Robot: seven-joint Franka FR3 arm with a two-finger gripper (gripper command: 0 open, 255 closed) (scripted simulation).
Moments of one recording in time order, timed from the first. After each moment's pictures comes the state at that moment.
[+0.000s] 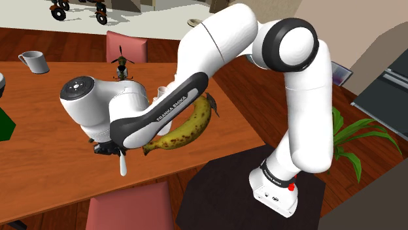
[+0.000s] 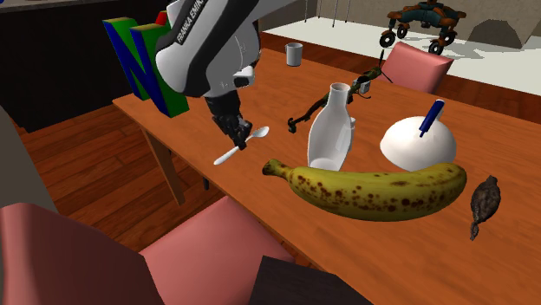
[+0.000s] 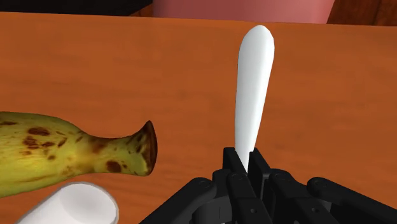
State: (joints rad) arm 0.20 0.60 0.60 -1.81 -0.62 2.14 1.56
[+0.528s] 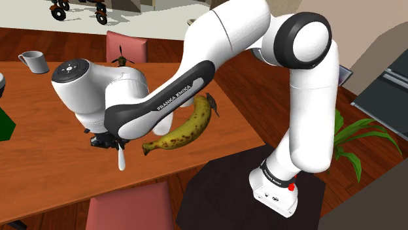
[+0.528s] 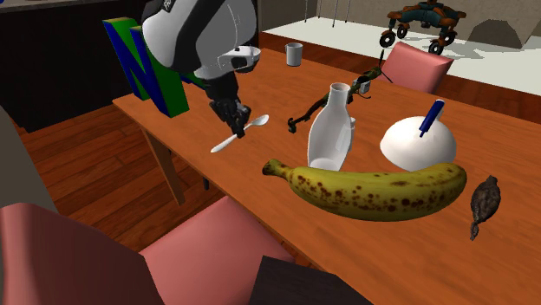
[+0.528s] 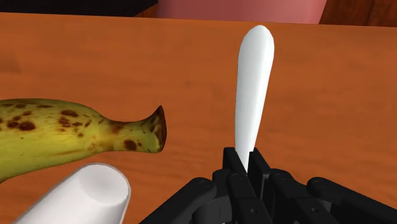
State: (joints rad) arm 0.18 0.53 0.63 -1.80 -0.57 2.07 1.52
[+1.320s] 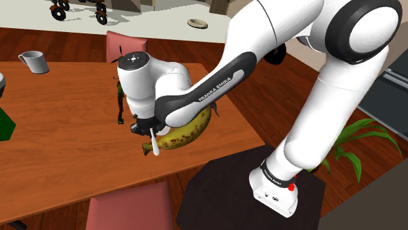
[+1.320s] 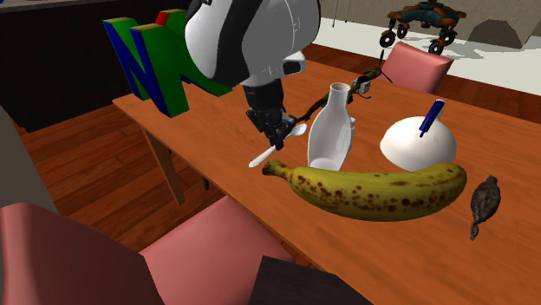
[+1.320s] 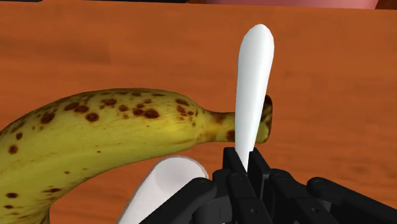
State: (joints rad) arm -0.06 0.20 0.68 -2.21 -0.43 2.25 1.35
